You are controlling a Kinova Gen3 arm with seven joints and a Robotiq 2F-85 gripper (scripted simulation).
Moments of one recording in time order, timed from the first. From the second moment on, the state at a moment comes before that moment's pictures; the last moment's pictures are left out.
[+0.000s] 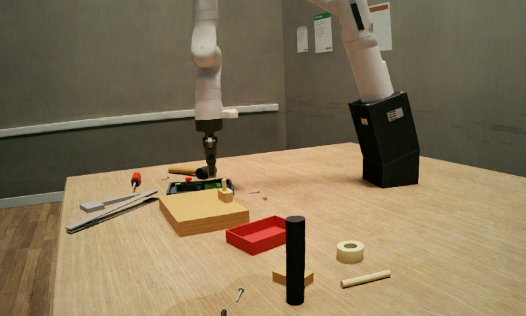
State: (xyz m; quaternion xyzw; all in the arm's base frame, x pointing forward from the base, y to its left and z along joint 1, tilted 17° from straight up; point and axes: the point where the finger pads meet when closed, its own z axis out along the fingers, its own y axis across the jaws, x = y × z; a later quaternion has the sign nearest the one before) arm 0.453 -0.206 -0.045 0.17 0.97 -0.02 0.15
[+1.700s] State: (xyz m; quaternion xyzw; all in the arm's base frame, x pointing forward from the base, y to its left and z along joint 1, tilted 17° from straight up) arm 0.461 -0.209 -0.071 0.17 0.97 -0.02 0.15
